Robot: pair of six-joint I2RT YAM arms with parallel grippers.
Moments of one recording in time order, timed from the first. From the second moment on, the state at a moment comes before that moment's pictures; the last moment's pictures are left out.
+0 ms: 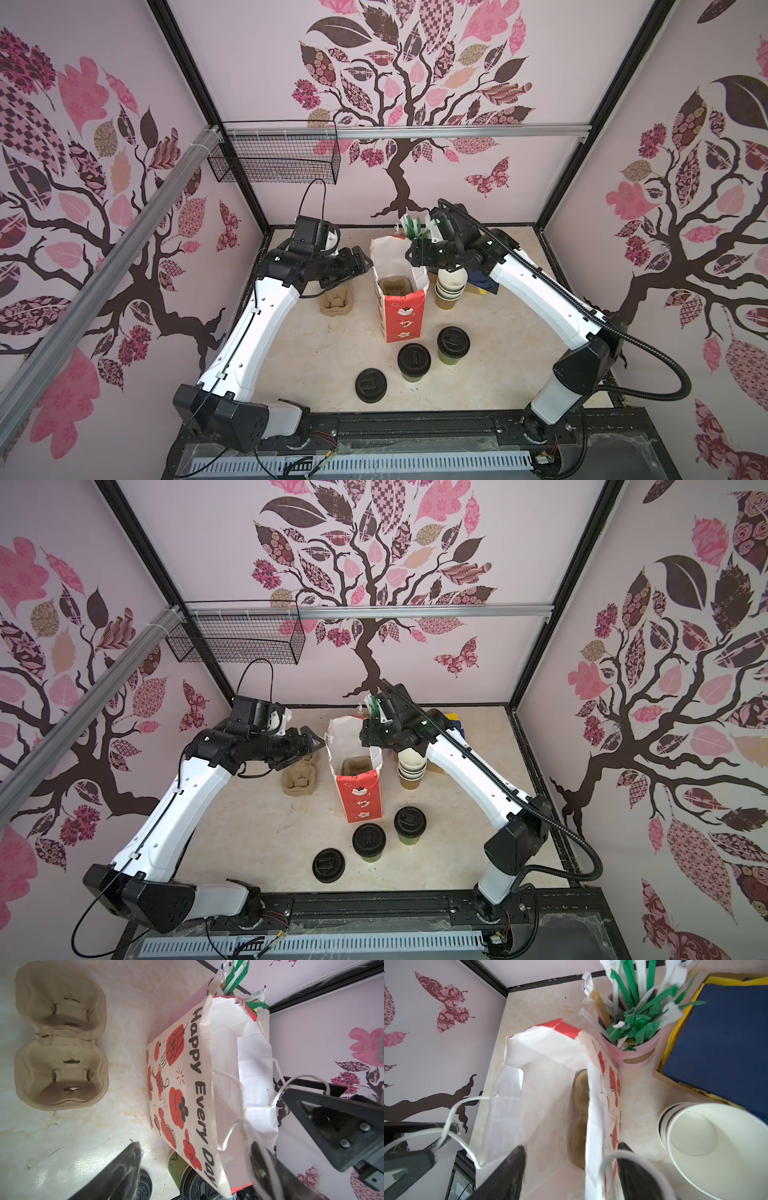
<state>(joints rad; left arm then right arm) -0.29 1.36 1.53 -1.00 0.34 -0.60 0.63 1.67 1.80 -0.88 -0.05 0.58</state>
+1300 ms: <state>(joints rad) -0.27 1.34 1.44 -0.85 0.39 -0.66 0.79 1.32 1.15 -1.14 0.04 0.57</state>
